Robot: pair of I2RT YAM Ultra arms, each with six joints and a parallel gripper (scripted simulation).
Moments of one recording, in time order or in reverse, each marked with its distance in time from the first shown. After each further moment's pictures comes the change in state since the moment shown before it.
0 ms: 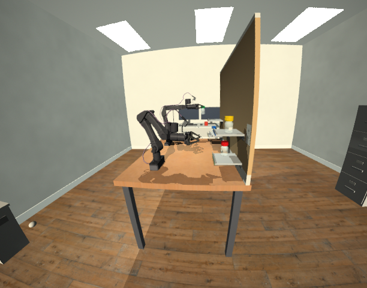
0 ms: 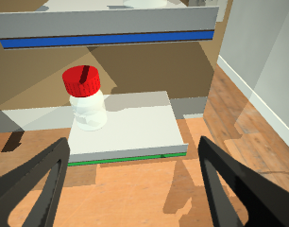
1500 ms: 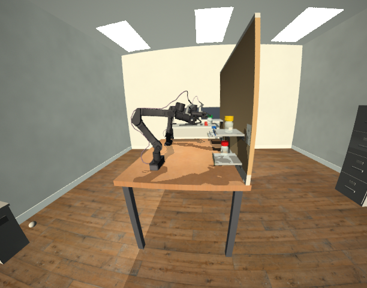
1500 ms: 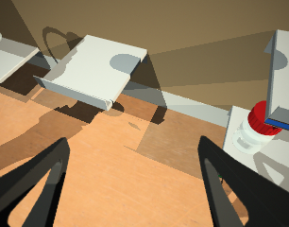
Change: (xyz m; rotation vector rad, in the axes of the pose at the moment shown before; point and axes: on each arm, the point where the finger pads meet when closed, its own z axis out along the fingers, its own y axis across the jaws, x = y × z) left arm 0.099 -0.268 0.052 0.022 0.117 -0.003; right arm -0.091 0.215 -0.030 -0.516 0.253 -0.068
